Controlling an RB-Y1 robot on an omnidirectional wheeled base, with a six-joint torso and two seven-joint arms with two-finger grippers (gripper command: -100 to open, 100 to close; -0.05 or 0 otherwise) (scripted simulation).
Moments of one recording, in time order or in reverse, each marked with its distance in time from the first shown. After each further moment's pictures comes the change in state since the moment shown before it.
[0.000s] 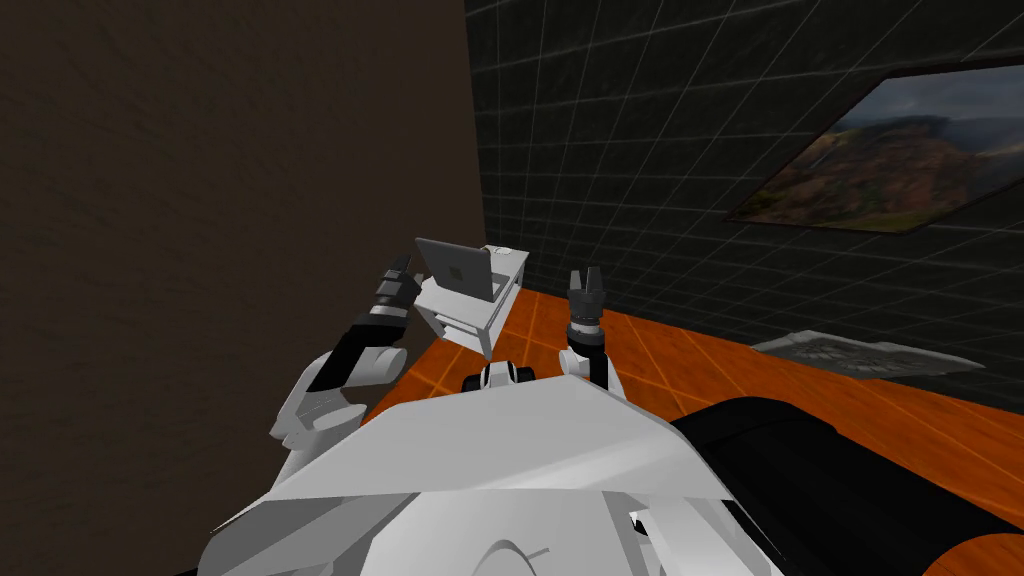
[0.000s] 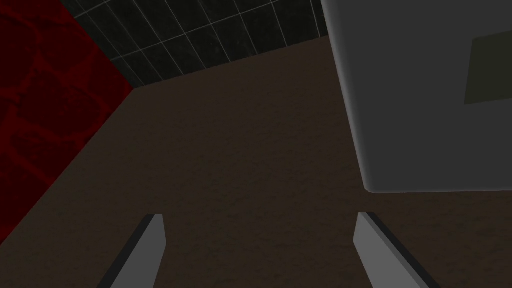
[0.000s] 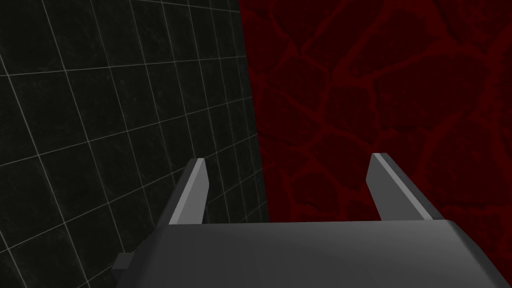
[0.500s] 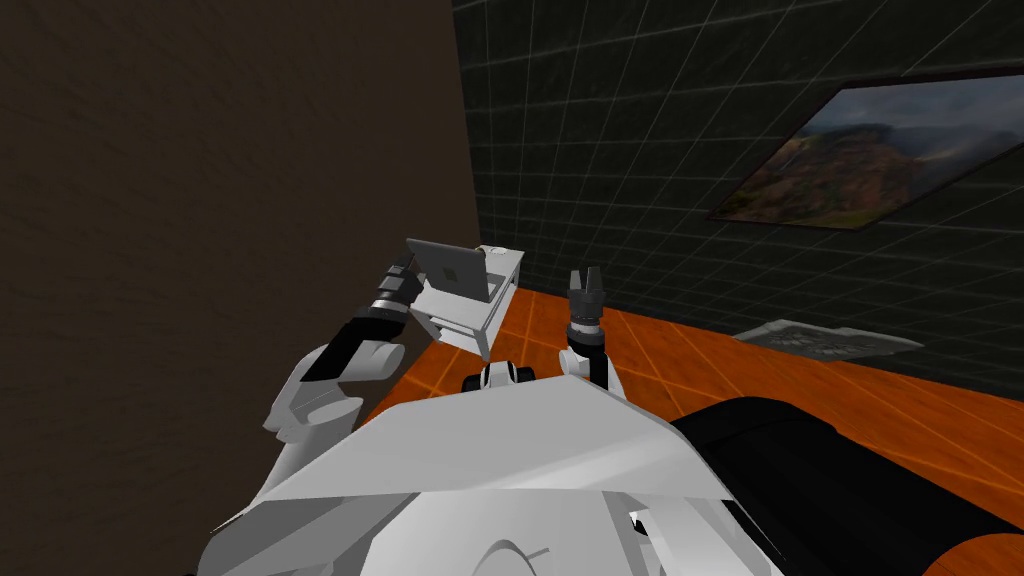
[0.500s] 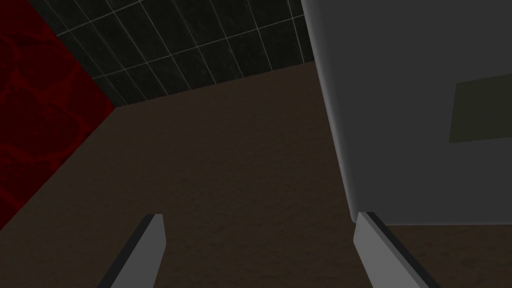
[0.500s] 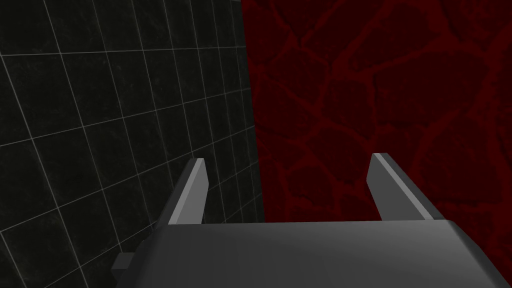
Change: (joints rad) left arm -0.048 0.043 0.004 -0.018 0.032 0.126 0.027; right arm 0.000 0.000 0.000 0.000 0.000 0.000 0.000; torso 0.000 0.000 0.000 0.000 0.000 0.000
